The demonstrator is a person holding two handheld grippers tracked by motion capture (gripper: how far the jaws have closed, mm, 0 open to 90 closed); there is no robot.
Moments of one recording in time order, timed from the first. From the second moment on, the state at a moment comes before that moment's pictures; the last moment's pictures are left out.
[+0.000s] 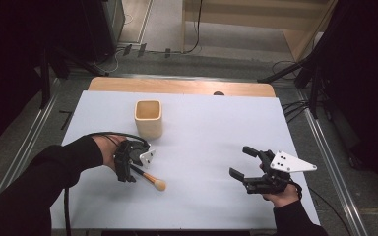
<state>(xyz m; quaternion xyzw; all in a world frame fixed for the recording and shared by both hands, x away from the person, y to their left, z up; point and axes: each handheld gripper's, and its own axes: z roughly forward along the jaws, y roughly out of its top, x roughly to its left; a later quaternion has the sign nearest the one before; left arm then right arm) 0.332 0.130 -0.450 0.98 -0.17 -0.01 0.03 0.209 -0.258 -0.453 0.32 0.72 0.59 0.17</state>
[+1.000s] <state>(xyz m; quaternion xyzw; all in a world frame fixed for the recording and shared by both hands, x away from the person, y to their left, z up) 0.341 0.129 -0.471 0.97 -0.23 0.00 0.01 0.209 -0.257 -0.453 0.32 0.72 0.59 0.17</state>
